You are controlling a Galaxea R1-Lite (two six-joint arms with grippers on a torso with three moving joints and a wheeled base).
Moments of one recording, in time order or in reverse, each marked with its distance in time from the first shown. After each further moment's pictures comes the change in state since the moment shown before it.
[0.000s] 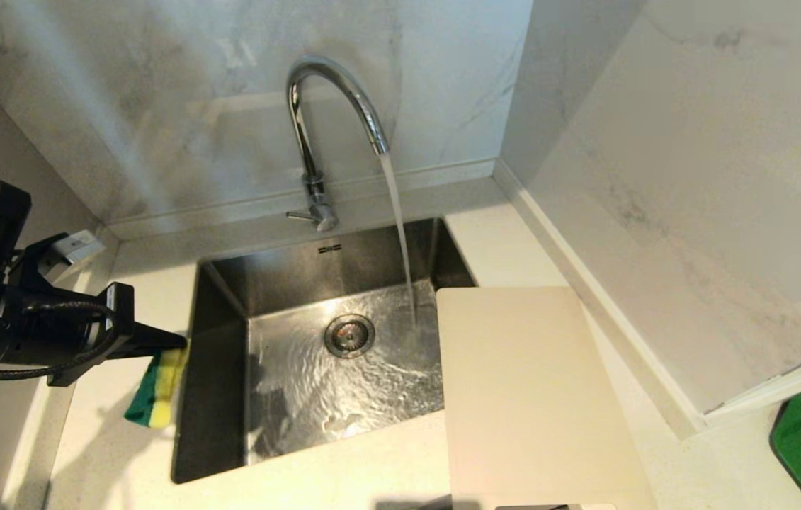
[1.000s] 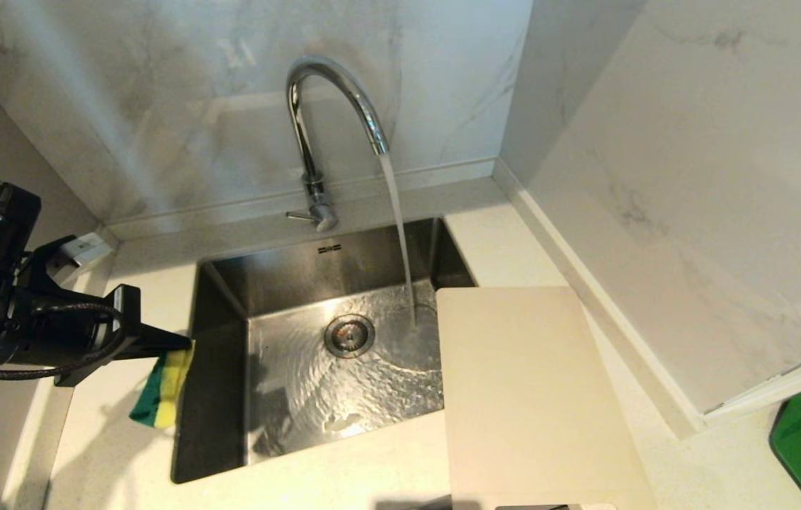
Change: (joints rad) left arm -0.008 0.014 0.002 -0.012 -0.001 0.001; right arm -0.058 -0.005 0.118 -0.008 0.210 0.004
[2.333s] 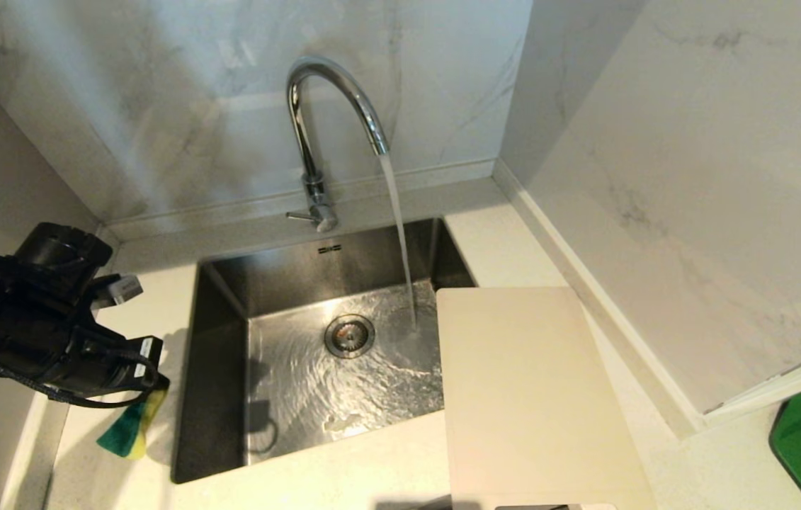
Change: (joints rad) left arm 0.050 0.173 -0.014 0.098 0.282 0.269; right arm 0.087 -0.286 0.018 -0.061 -0.027 0.064
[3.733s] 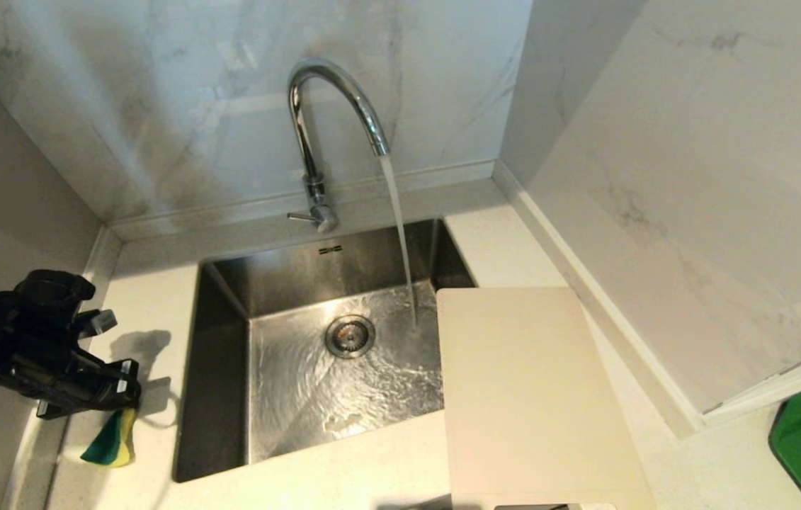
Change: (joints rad) left arm 0.257 0.236 0.053 -0.195 -0.024 0.120; right arm 0.000 0.000 0.000 -0.002 0.001 0.000
